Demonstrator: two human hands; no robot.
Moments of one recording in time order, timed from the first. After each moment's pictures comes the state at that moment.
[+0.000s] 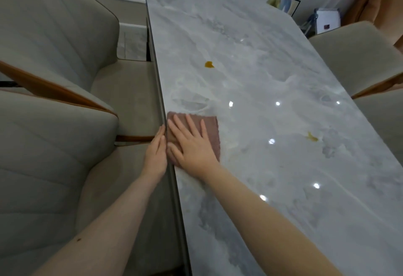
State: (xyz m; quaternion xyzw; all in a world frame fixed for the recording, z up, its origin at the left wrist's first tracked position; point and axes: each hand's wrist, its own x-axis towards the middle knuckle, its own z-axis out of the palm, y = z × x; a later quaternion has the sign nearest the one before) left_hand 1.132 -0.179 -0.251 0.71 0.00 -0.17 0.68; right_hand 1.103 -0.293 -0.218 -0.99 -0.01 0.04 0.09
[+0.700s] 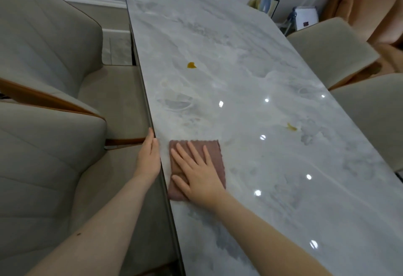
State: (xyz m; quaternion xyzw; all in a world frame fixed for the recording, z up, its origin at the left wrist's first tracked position) left_hand 1.118 -0.183 -0.243 0.77 -0.01 -0.18 0.61; right_hand 1.010 -0.306 -0.216 -0.99 -0.02 0.05 0.10
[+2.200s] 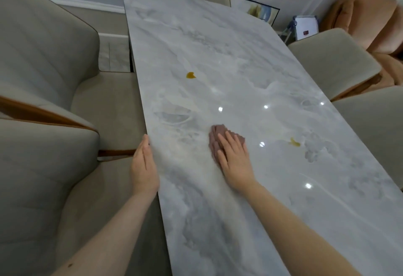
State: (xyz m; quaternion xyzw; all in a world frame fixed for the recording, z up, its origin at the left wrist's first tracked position) left_hand 1.123 -0.203 -0.239 0.78 0.03 -0.06 0.62; right_hand 1.044 -0.420 -0.220 -0.98 0.17 -0.01 0.13
